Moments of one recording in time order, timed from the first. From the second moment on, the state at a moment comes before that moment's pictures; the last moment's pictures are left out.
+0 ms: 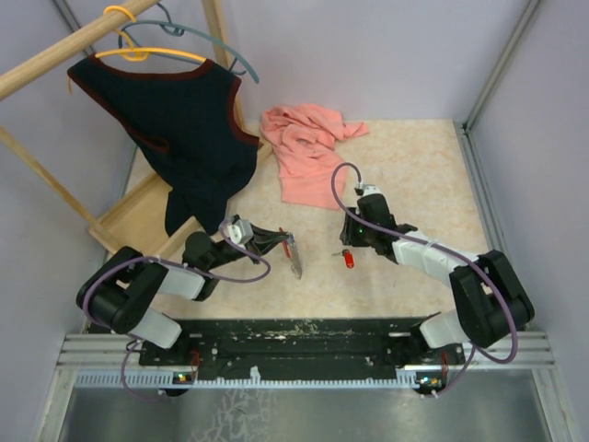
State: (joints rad) left arm -0.53 1.52 0.27 1.46 0.69 -0.04; right arm 0.48 1.39 0.68 -0.05 -0.01 0.45
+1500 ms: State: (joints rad) left arm -0.53 1.50 0.27 1.45 0.70 -0.04; right arm 0.48 1.42 0.65 -0.17 0.06 0.47
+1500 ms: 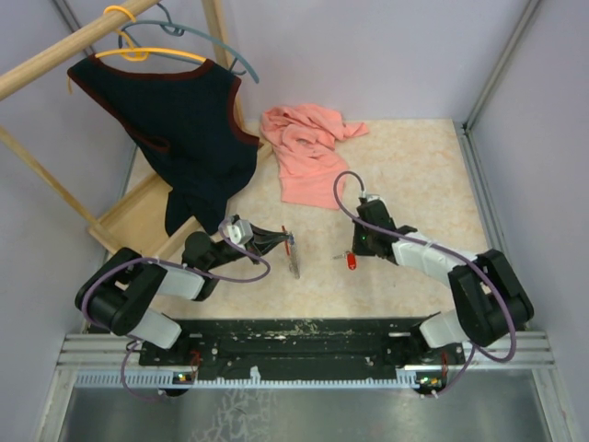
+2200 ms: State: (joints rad) left arm -0.53 1.48 0.27 1.41 0.70 -0.04; right arm 0.56 1.36 0.79 -0.43 0.37 0.48
